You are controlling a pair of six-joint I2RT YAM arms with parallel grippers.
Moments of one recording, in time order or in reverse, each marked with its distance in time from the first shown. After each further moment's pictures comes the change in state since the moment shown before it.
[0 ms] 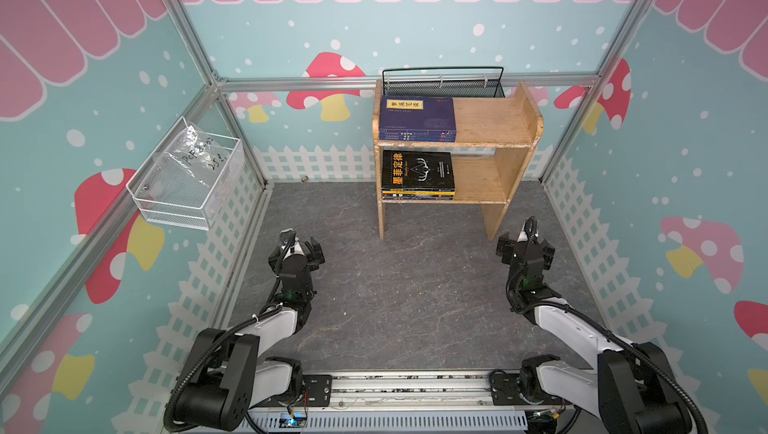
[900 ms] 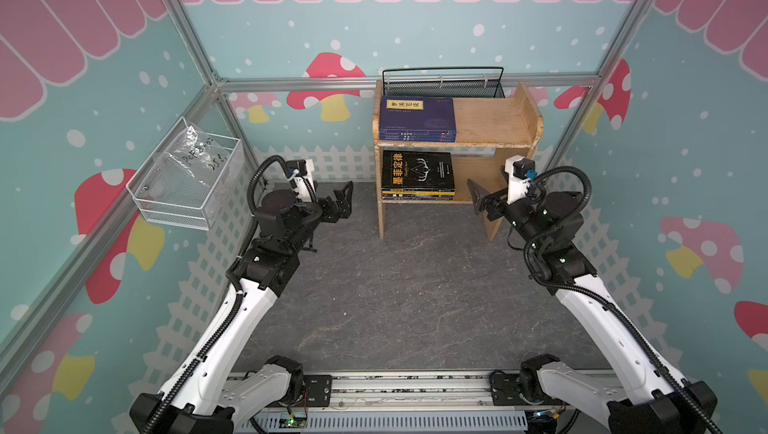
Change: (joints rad) left arm -0.165 -0.229 0.786 -0.947 0.426 -0.144; right arm 0.113 -0.136 0.572 -0.373 -0.703 -0.067
